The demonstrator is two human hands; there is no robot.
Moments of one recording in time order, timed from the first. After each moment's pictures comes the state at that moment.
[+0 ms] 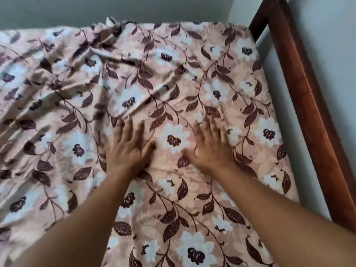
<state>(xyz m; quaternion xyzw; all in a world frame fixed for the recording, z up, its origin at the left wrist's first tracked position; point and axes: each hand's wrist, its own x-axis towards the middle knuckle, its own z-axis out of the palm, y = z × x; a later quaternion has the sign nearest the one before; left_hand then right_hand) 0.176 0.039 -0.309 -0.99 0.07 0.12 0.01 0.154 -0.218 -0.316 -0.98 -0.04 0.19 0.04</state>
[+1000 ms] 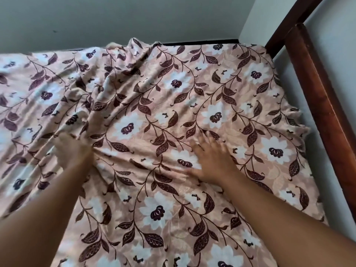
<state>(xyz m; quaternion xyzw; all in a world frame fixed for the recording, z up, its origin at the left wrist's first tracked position) 0.255 0.232 -0.296 -0.91 -0.38 0.00 -0.17 0.180 -0.148 -0.290 -0.96 -0.10 0.27 0.03</state>
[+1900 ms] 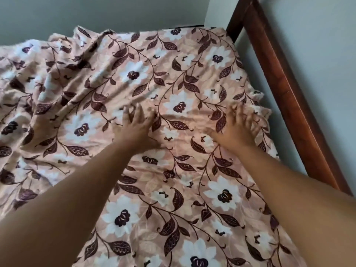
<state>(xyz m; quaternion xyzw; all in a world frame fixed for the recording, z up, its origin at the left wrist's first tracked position) 0.271 -0.006 -0.293 -0.94 0.17 0.29 -0.03 0.189 -0.309 -0.310 -0.94 0.24 0.21 0.10</state>
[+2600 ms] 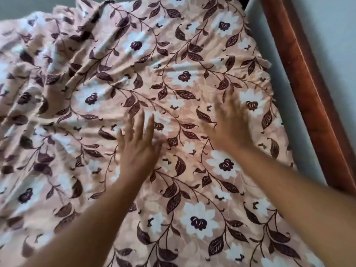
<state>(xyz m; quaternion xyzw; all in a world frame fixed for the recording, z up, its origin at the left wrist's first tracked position) 0.125 0.014 -0.301 -0.98 0.12 0.13 -0.09 0.122 -0.256 -0.293 -0.99 0.07 0.10 0.10</state>
